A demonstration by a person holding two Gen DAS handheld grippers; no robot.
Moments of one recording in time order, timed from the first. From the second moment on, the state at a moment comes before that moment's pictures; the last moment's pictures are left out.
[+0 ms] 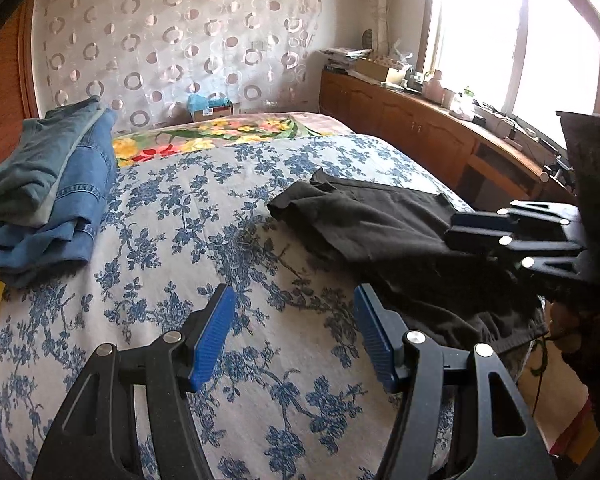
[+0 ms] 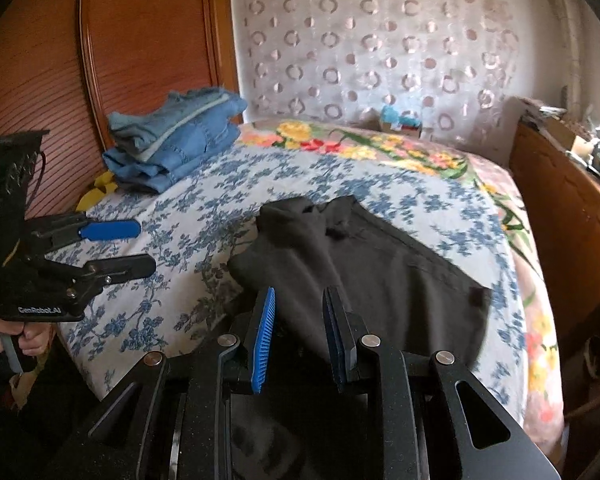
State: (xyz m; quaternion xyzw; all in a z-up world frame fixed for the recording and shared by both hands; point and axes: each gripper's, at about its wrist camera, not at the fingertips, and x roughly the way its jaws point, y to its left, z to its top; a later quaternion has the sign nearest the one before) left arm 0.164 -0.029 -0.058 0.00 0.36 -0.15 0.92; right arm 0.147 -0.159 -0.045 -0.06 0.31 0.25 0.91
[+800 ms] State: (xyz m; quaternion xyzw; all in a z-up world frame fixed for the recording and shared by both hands) left arm 0.218 -0.039 -0.070 0.02 0.38 -0.19 0.91; right arm 0.216 -0.134 -0.057 -0.10 0.38 0.30 0.87
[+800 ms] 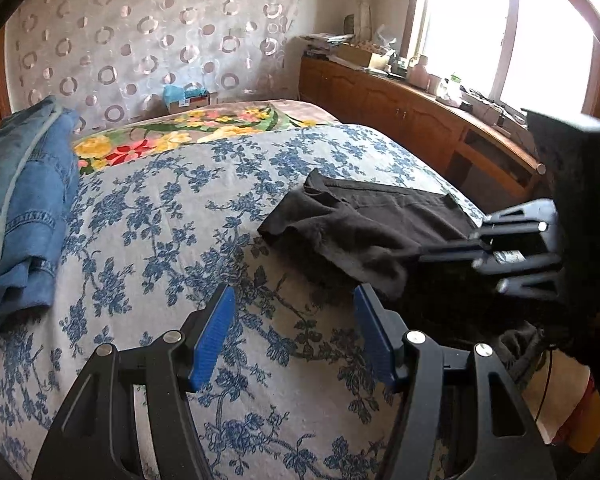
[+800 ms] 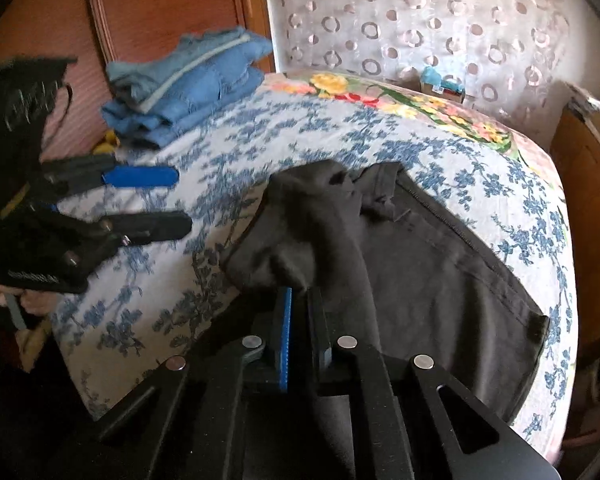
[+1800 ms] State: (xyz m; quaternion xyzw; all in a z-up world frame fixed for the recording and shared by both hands) left arm 0.289 -0.092 -0.084 0.07 0.42 -0.20 0.88; right arm 0.236 -0.209 -0.058 -0.04 0.39 0.23 0.89
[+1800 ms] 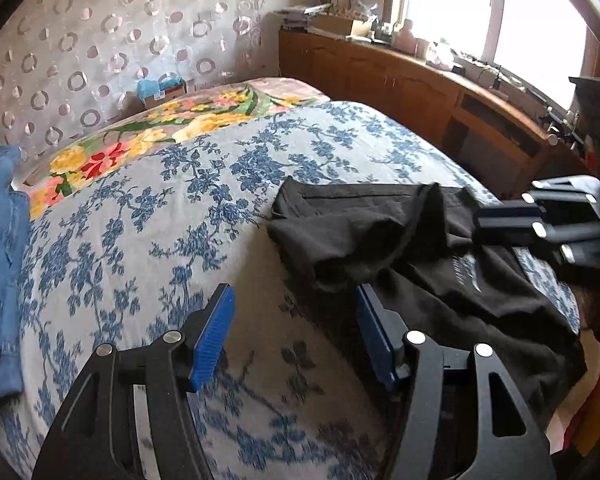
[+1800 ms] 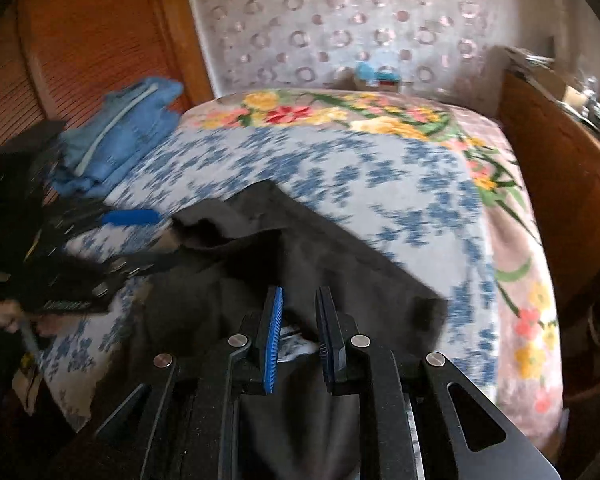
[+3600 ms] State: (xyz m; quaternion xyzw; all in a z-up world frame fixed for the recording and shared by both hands) left arm 0.270 -0.085 -0.091 0.04 0.42 -0.20 0.88; right arm 0.253 -0.173 -0.083 -0.07 0.41 0.27 0.87
